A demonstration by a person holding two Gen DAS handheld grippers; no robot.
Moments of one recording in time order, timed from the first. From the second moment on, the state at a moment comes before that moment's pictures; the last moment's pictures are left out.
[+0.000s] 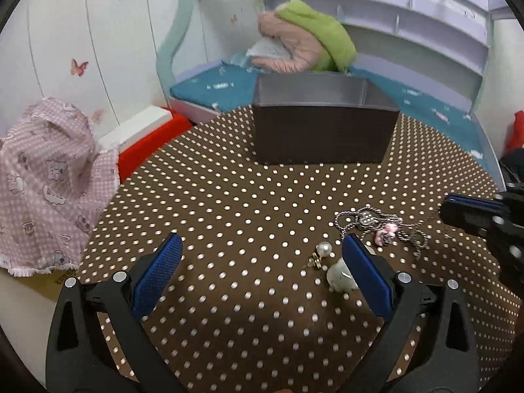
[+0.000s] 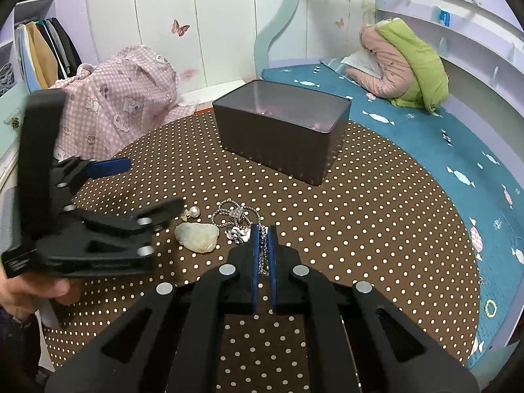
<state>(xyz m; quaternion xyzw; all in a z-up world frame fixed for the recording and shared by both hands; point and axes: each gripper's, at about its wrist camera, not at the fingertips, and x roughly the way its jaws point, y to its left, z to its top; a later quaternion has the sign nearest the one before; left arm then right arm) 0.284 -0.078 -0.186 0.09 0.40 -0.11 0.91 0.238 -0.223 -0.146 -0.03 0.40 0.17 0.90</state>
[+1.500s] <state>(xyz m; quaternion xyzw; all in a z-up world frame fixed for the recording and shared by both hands) 0.330 -0.050 0.009 0.03 0.30 -0.19 0.93 0.277 -0.218 0.099 -0.07 0.23 0.19 0.95</state>
